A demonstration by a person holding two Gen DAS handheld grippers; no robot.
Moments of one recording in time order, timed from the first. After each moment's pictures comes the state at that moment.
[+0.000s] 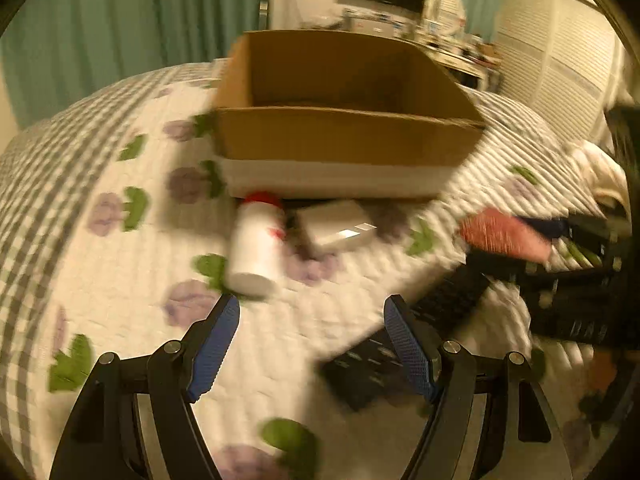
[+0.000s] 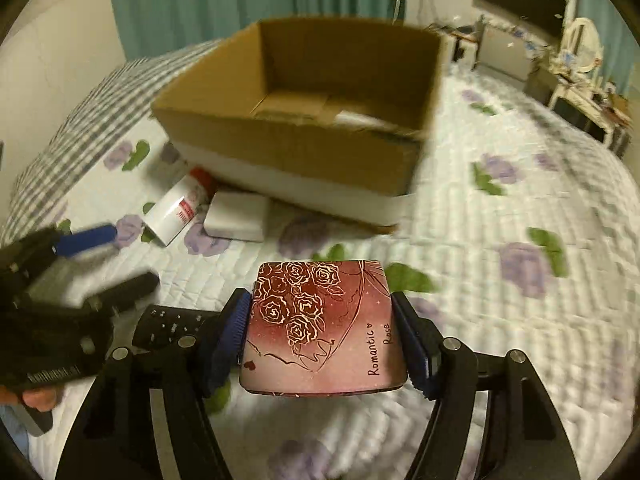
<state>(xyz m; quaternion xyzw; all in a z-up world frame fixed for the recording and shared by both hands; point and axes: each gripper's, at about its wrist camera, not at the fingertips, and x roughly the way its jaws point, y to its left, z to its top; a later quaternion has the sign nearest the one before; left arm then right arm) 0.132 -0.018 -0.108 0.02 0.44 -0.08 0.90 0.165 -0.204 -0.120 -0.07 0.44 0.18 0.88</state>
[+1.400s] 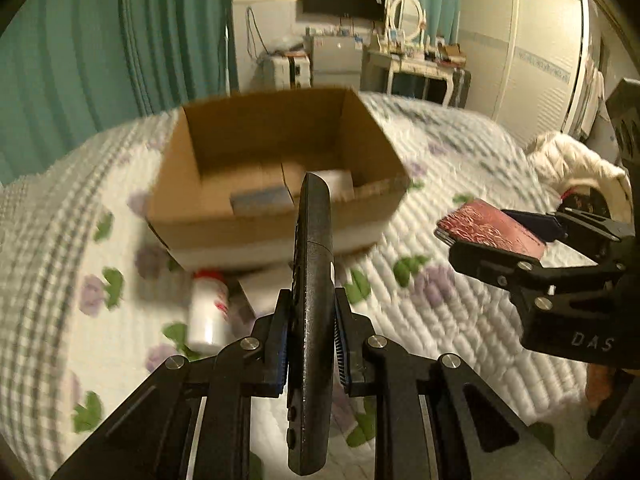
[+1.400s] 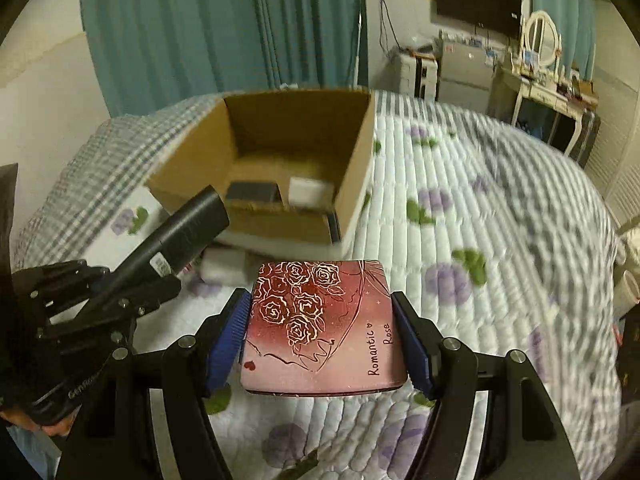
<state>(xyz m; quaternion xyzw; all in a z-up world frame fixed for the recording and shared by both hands) 0.146 -0.062 -0.043 0.05 0.39 -0.11 0.91 0.159 -0.230 -0.053 -0.02 0.39 0.15 0.91</state>
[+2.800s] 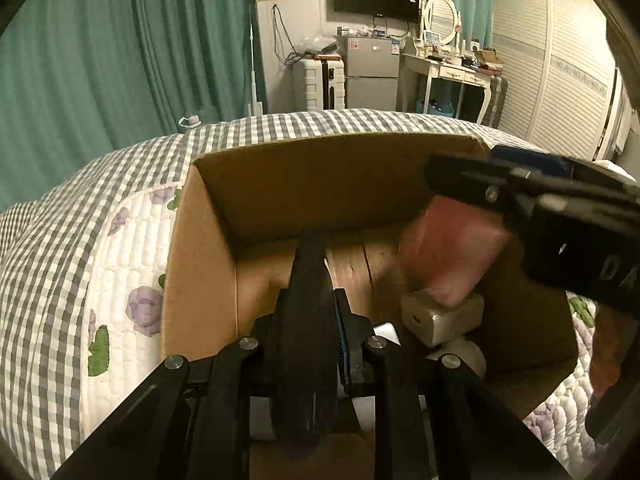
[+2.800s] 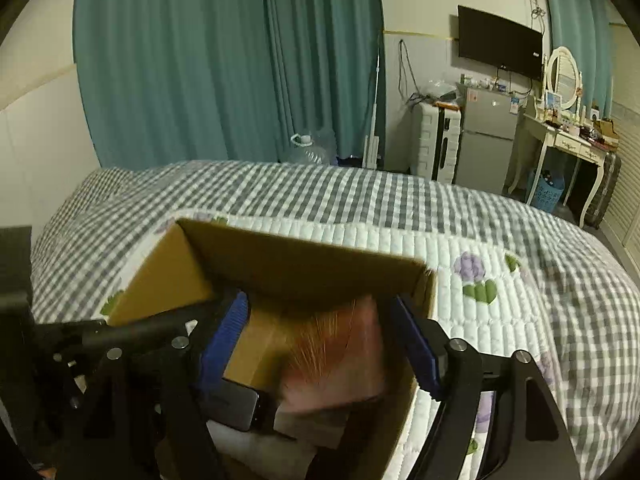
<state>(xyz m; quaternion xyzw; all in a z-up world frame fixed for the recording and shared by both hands) 0.311 -0.034 -0.062 0.05 0.40 -0.07 0.91 0.347 -0.174 -0.039 -0.01 0.32 0.18 0.93</state>
